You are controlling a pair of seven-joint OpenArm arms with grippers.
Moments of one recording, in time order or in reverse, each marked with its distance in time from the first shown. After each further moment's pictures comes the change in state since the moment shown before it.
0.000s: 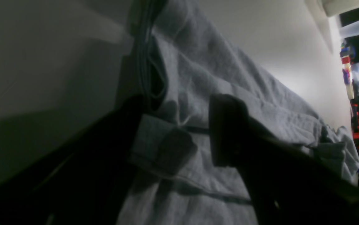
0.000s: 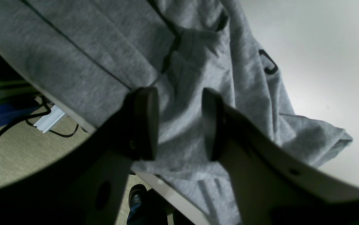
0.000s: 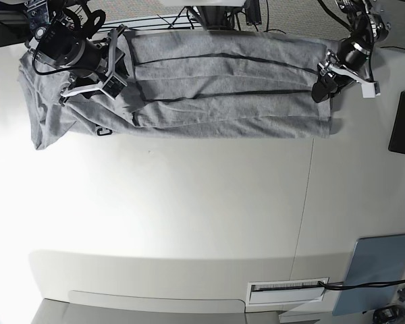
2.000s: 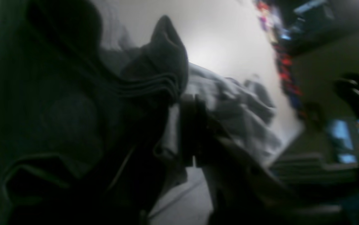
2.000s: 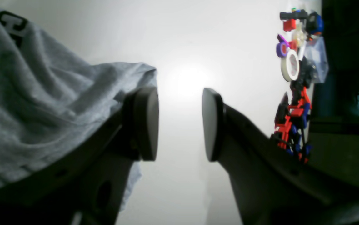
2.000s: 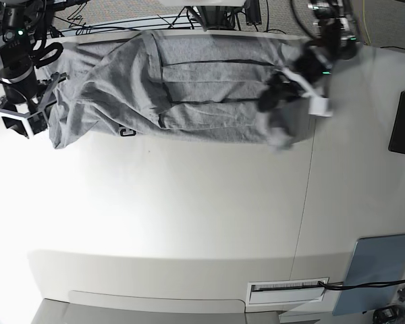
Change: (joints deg) left arm 1.6 4.6 20.9 14.0 -5.6 -1.7 3.5; right arm 0.3 -0.2 23.2 0.0 -15.0 -7.6 12.7
